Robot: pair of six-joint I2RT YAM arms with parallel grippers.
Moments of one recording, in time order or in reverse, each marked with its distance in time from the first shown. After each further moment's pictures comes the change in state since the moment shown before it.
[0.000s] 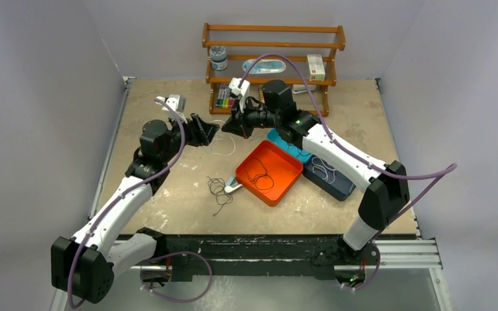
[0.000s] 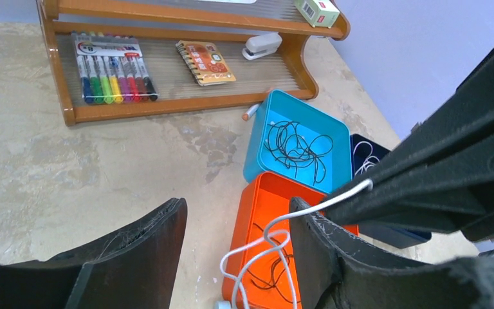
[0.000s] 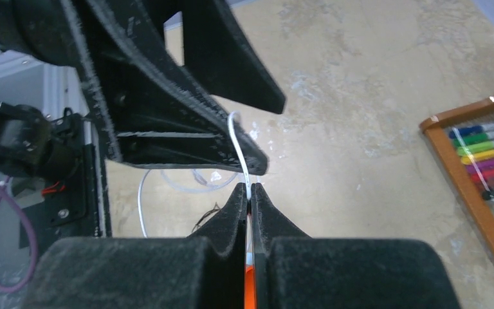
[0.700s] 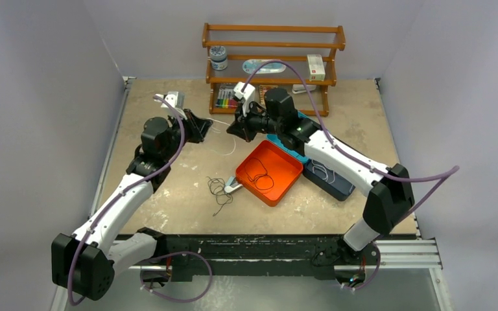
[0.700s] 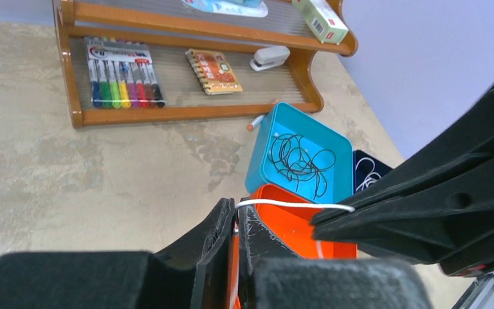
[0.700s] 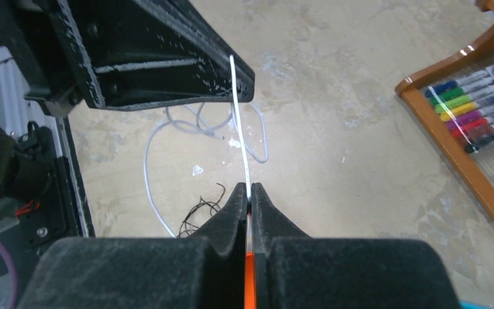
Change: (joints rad) left arm -0.003 0.031 0.033 0.021 -0.060 -0.034; right arm 0.001 -0.029 -0.092 0.033 0.113 0.044
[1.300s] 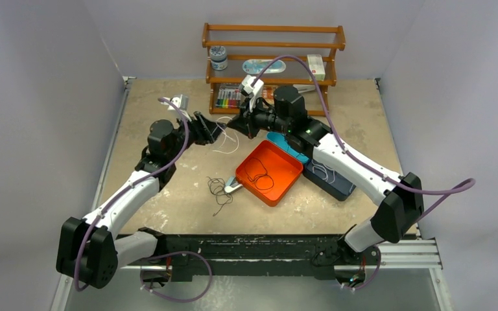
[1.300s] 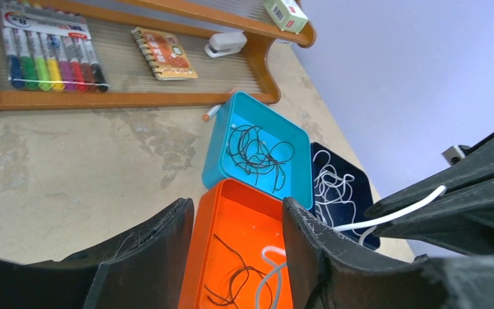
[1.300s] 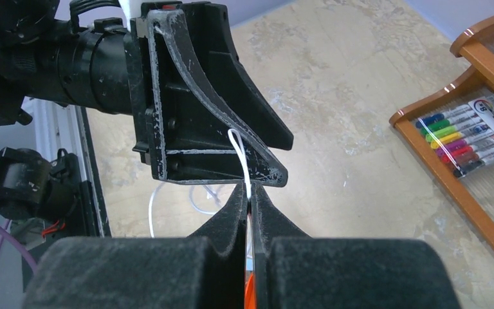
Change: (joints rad) left arm -0.002 0.090 -0.079 0.182 0.124 -0.143; right arm 0.003 -0.099 -0.034 0.070 0.011 0.067
